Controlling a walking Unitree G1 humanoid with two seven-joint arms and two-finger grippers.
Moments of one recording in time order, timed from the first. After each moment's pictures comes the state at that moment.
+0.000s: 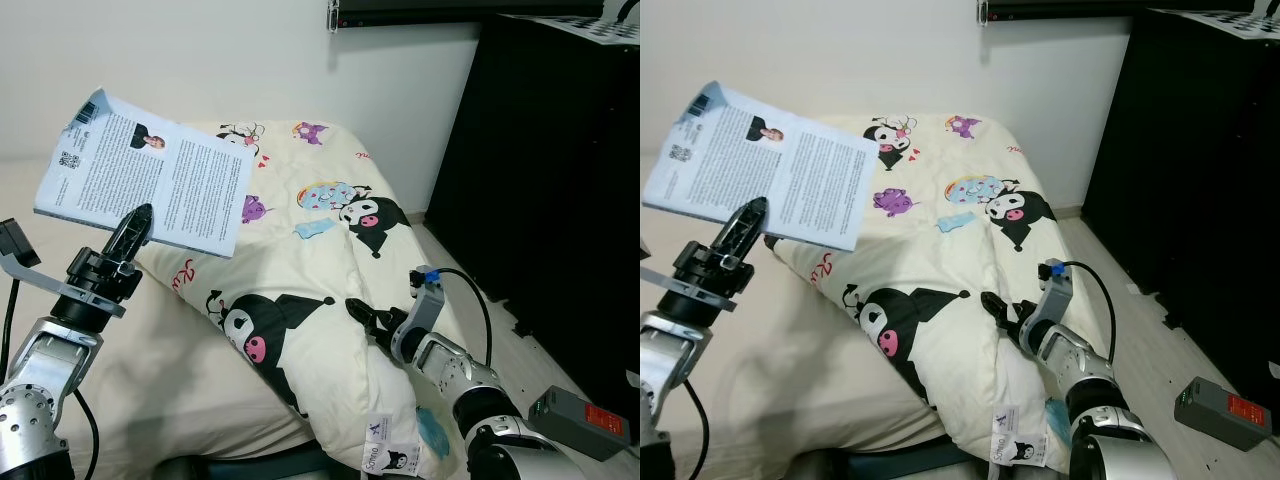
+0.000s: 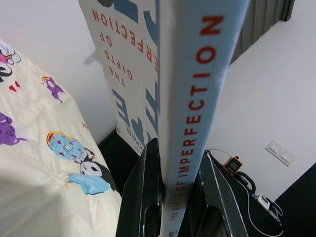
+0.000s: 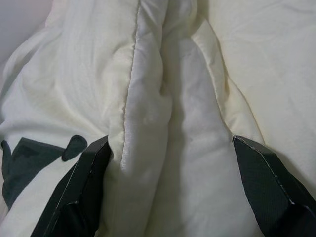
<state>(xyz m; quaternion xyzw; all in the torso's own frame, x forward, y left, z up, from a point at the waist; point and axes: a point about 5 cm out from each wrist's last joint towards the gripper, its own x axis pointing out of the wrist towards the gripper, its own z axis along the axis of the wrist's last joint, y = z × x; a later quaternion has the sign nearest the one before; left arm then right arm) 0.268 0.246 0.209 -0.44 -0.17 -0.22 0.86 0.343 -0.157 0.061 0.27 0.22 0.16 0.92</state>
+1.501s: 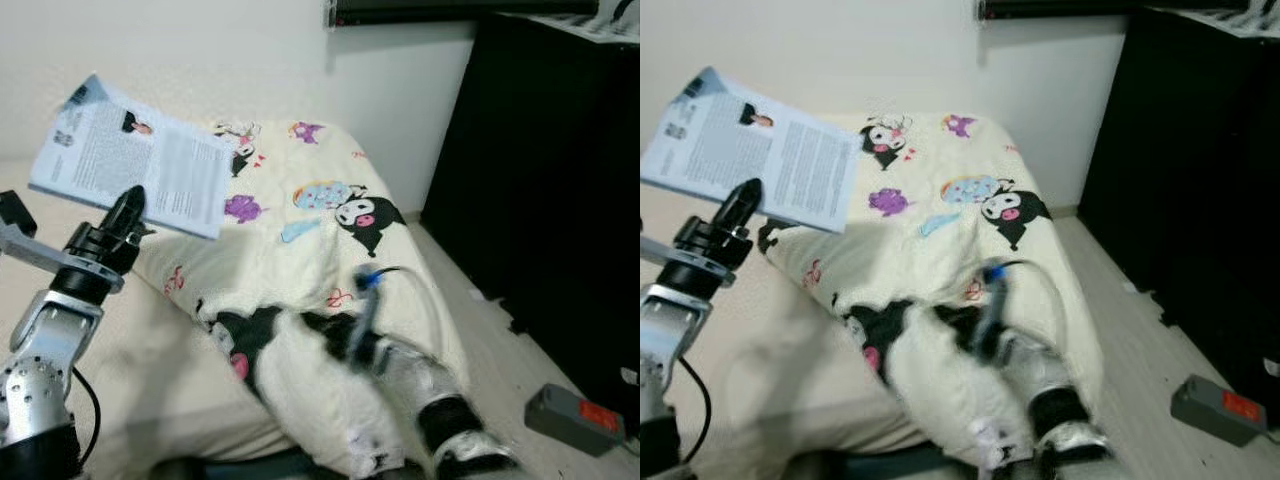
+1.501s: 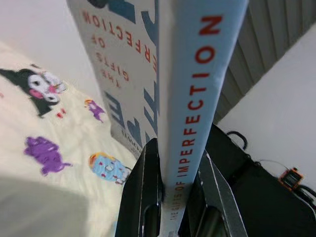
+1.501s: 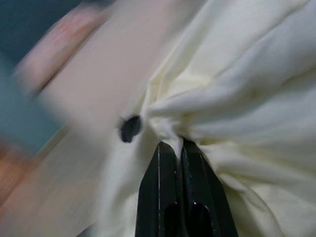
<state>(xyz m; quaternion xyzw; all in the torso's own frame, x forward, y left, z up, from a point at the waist) 0.291 0.243 0.236 -0.37 -0.18 -0.14 0.90 0.294 -0.016 0.074 0.16 0.20 0.54 0.80</state>
